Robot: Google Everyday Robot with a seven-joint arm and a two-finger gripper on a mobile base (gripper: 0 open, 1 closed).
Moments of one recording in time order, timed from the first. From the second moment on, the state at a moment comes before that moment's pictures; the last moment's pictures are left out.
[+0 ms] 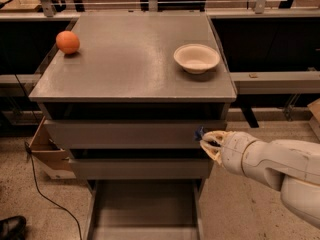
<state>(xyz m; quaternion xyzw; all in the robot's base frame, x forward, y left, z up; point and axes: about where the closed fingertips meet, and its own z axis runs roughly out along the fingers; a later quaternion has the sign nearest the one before) 0.490 -0.135 0.758 -0.56 0.67 -0.07 0.48</state>
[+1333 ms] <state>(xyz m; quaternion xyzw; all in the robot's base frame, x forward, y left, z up) 0.521 -0.041 0.915 -0.61 0.54 -0.16 0.56</state>
